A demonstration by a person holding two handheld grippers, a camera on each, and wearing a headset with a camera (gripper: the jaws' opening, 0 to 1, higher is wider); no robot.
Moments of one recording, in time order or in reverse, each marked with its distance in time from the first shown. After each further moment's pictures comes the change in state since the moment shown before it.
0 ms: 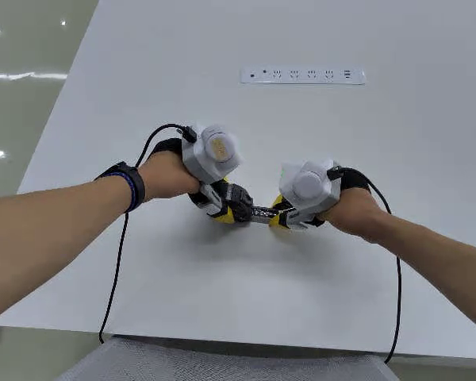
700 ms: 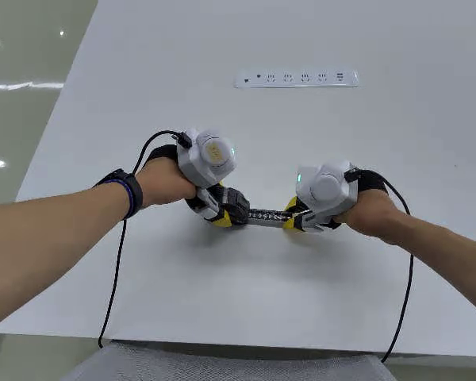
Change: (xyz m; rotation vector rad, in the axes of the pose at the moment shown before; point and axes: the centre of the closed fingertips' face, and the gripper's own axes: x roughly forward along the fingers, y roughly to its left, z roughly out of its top) left arm 0.001 -0.001 0.002 -0.026 0.006 0.016; right arm -0.024 -0.002 -0.028 -0.005 0.002 -0.006
